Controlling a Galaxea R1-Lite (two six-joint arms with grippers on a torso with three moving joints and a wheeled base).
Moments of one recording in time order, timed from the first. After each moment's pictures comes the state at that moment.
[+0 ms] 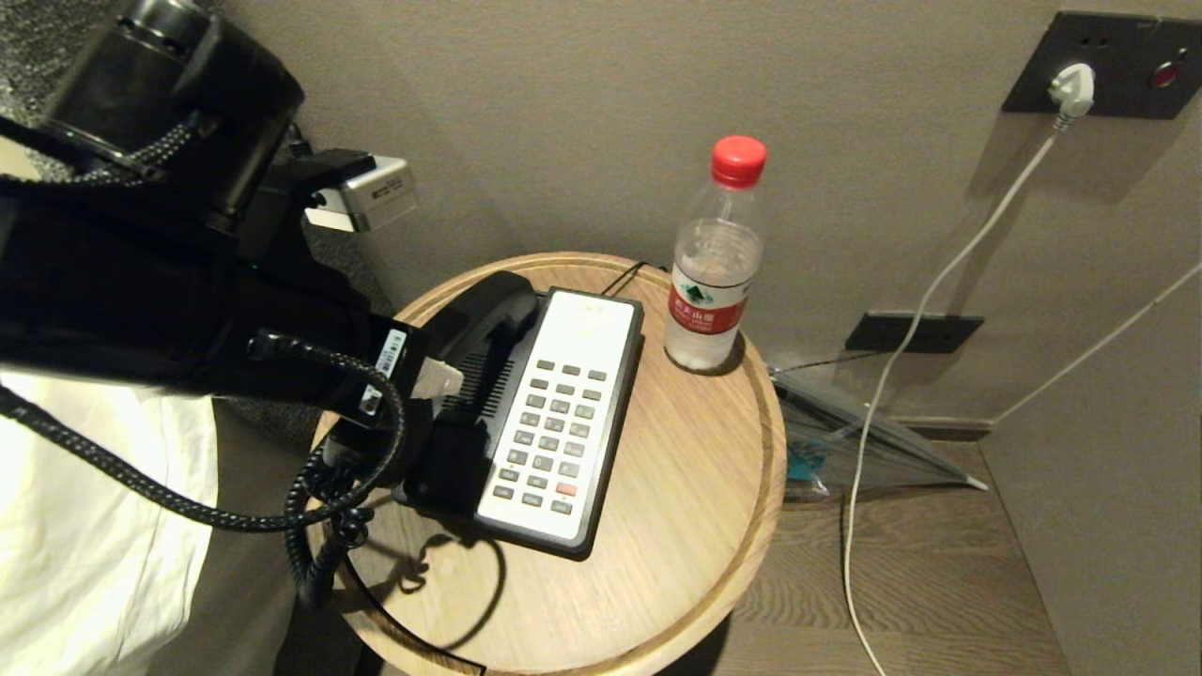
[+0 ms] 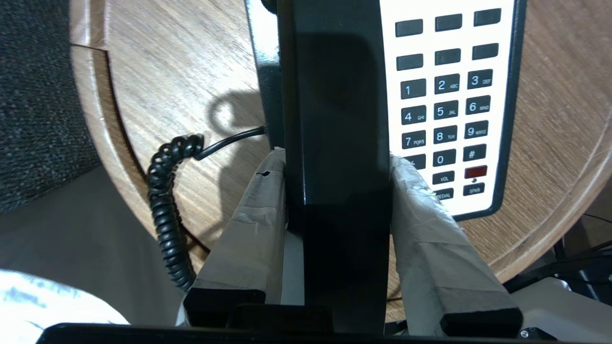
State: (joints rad) left arm -0.63 1.49 -1.47 0.69 0.14 -0.08; right arm 0.00 0.02 0.00 -0.01 0.00 -0.03
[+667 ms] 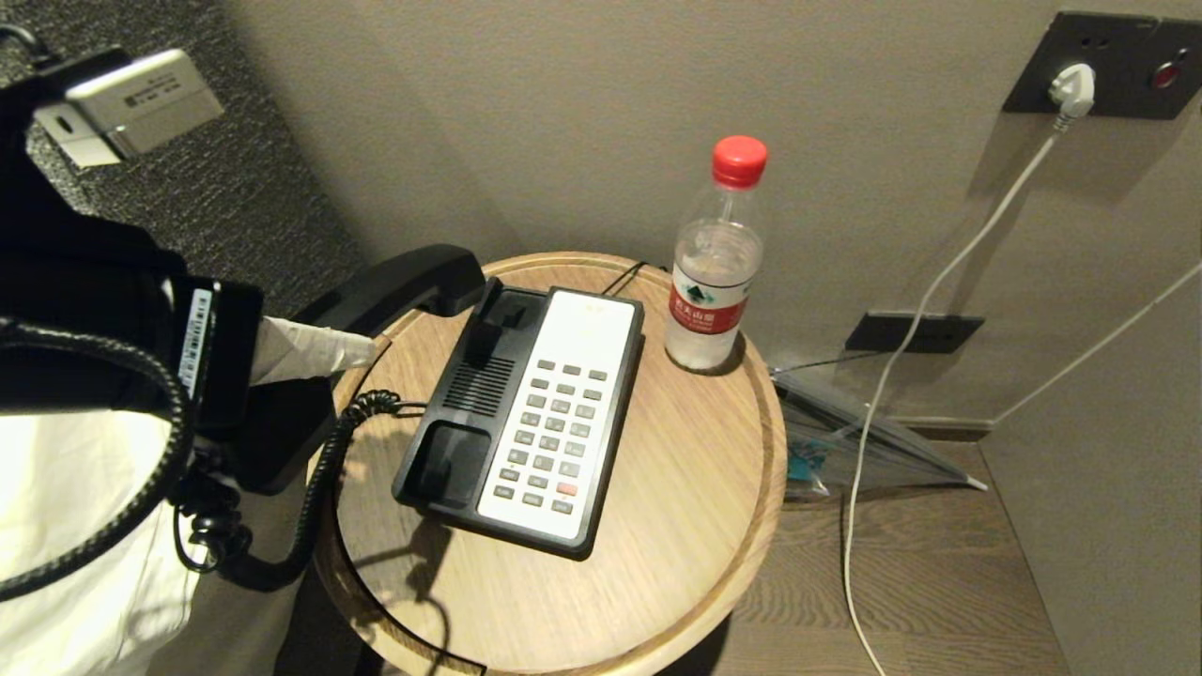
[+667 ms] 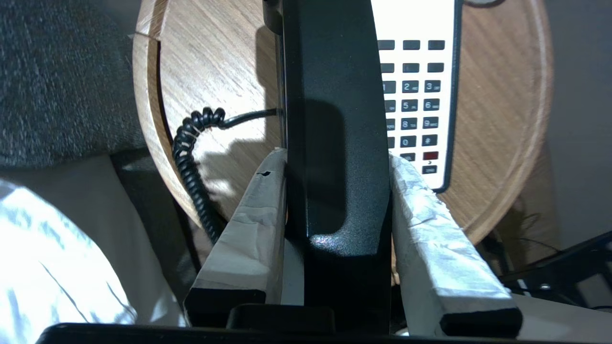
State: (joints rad) left arm -0.64 1.28 -1.42 0.68 0.14 -0.18; right arm 0.00 0.02 0.00 -0.01 0.00 -0.03
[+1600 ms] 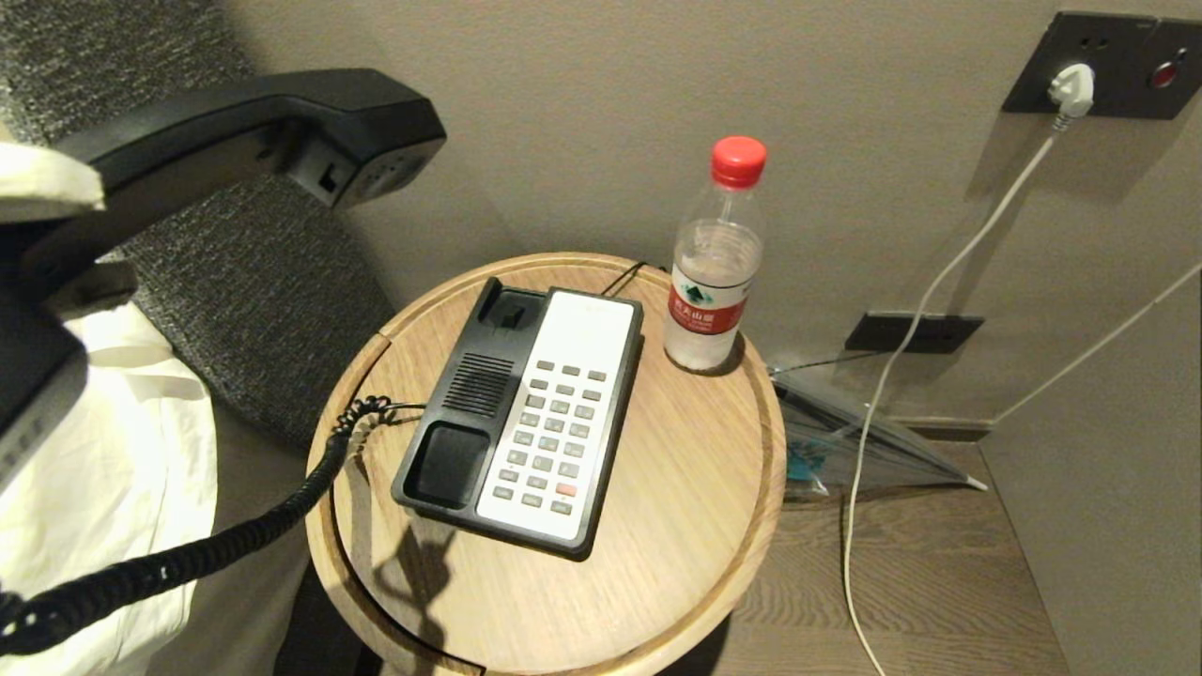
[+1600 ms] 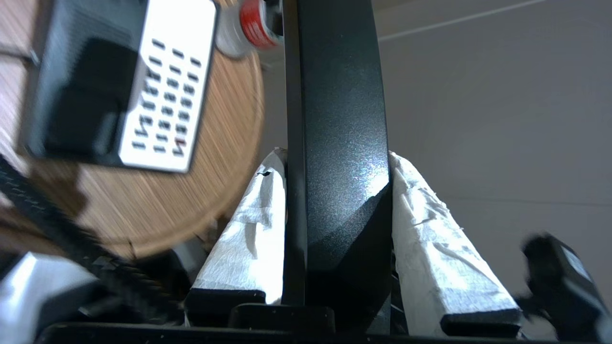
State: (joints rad) left arm -0.65 0.97 -1.32 0.48 -0.22 -0.82; right arm 0.00 0.02 0.00 -0.01 0.00 -0.03
